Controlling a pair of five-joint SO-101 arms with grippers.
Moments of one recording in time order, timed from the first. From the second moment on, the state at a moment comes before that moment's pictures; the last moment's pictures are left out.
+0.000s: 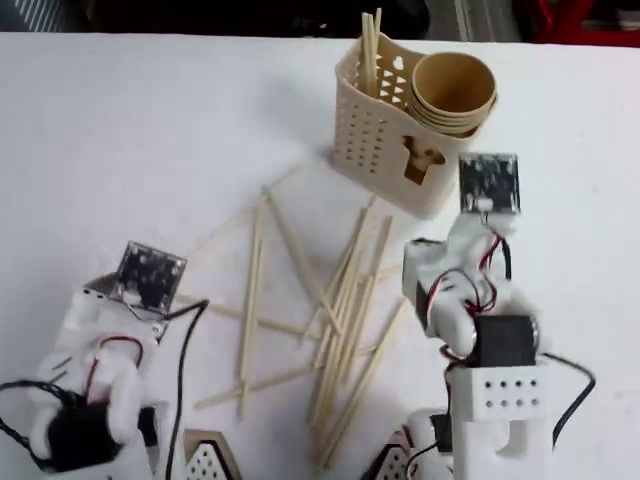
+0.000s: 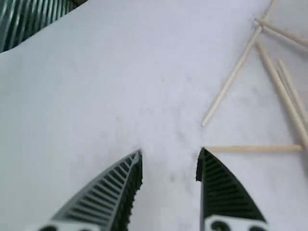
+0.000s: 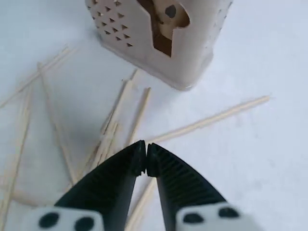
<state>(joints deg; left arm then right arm) -18.0 -91.8 65.4 77.1 -34.3 -4.7 -61.5 51.2 65.2 -1.4</state>
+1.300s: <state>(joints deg) 8.7 1.5 36.8 59.6 -14.9 2.2 -64.4 77.6 36.2 -1.7</state>
